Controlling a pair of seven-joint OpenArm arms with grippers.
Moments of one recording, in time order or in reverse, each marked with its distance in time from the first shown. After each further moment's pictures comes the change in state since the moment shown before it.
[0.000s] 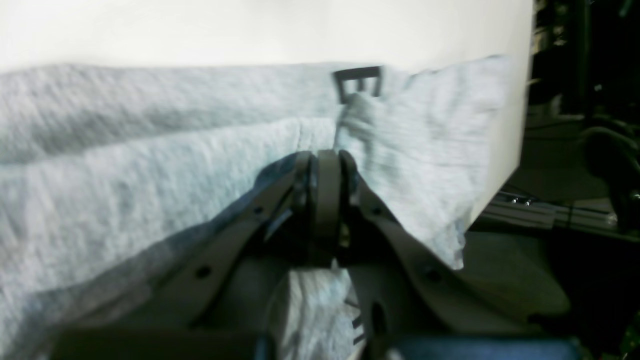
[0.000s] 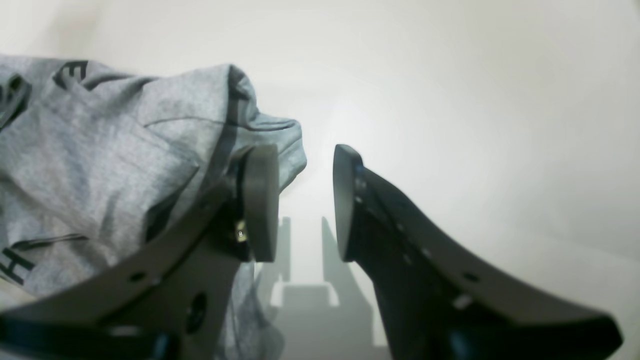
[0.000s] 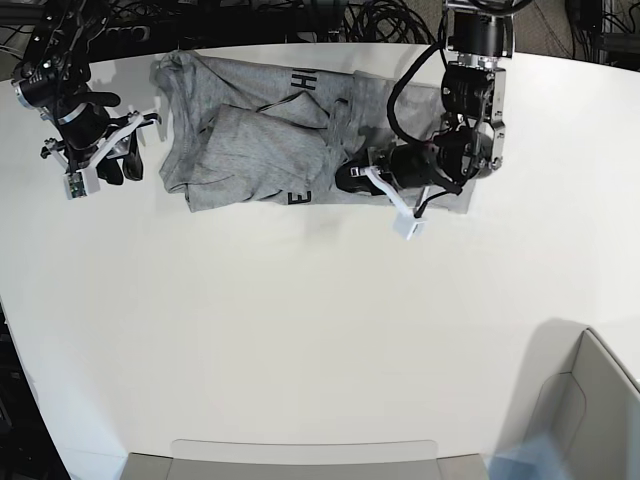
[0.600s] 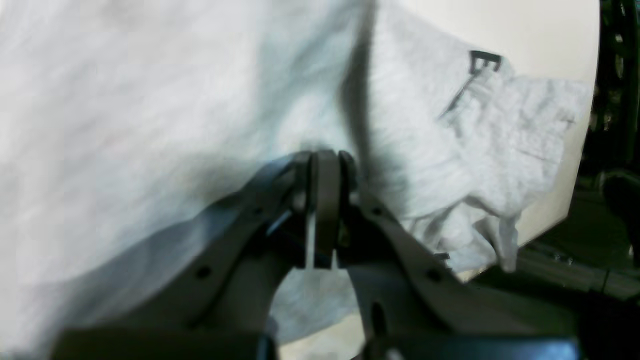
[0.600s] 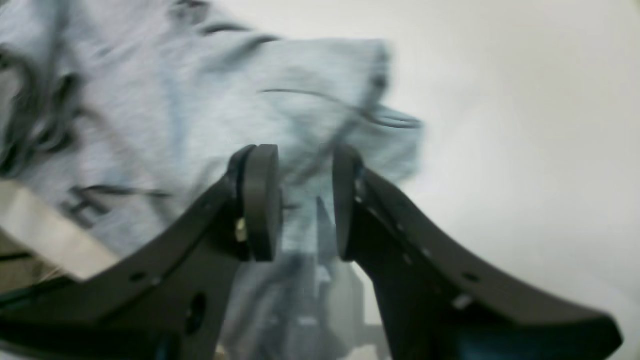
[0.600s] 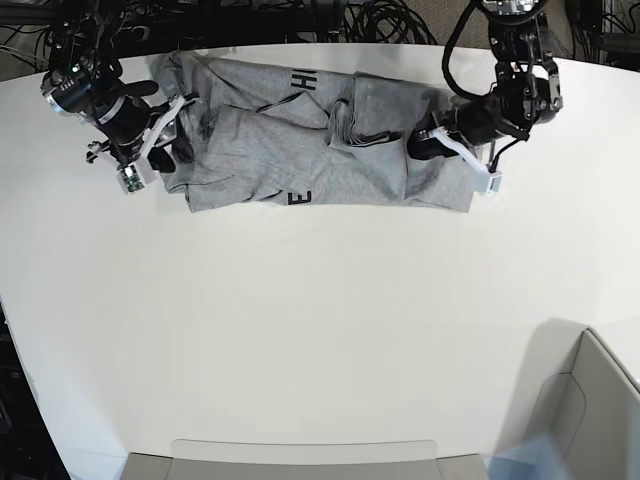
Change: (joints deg) left arm 14.6 -4.7 -13.0 12.4 -0.2 -0.2 0.4; right arm -1.4 3.2 -12.8 0.0 0.0 0.0 0.0
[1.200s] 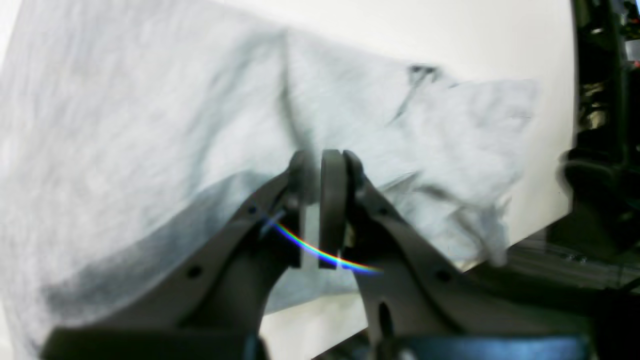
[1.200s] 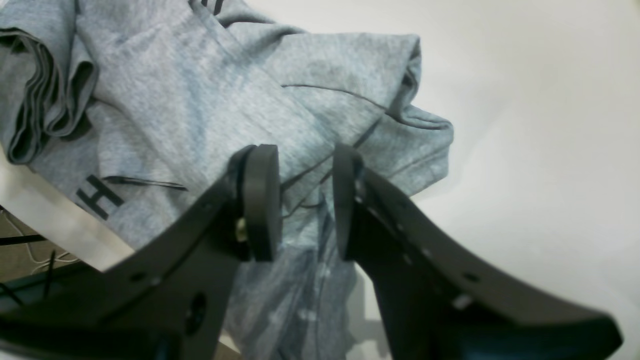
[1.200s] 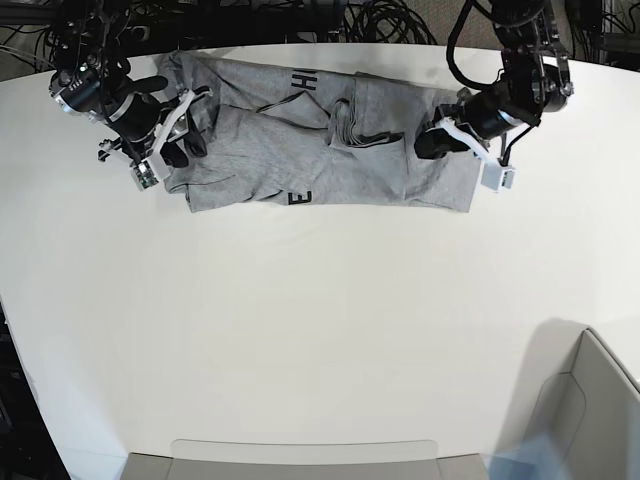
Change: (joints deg) left arm 4.6 0.1 -4.2 8.4 0.0 0.0 0.0; right arm -0.3 0.3 -3.6 0.0 -0.1 0.0 0.0
